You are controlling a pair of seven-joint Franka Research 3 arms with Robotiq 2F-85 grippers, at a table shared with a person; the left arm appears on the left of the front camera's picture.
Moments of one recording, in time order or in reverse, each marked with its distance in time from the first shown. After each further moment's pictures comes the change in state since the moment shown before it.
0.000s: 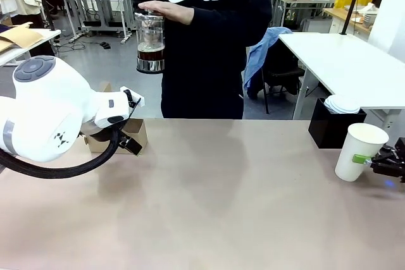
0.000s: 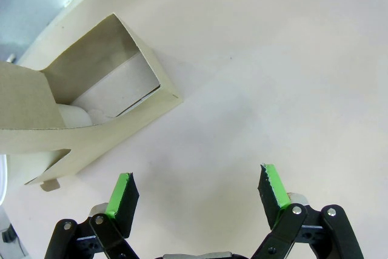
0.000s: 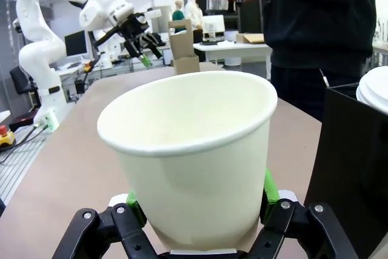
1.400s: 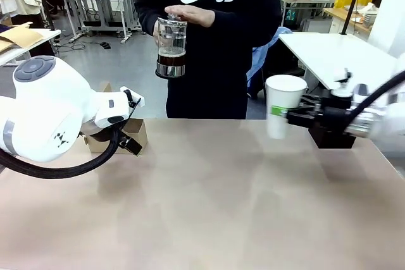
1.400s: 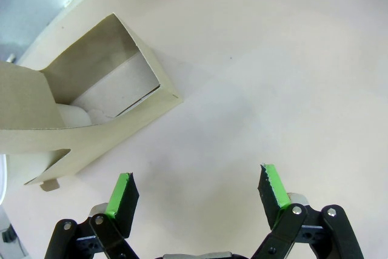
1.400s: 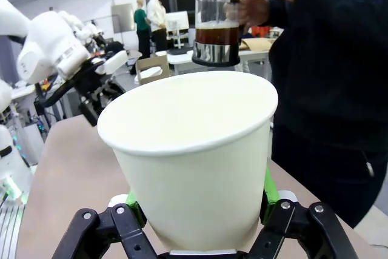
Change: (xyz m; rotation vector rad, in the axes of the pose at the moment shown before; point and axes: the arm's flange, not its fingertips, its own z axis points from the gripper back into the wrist) left arm 0.000 0.000 0.000 0.000 0.001 -0.001; right arm 0.120 0.052 -0.250 -0.168 0.034 -0.002
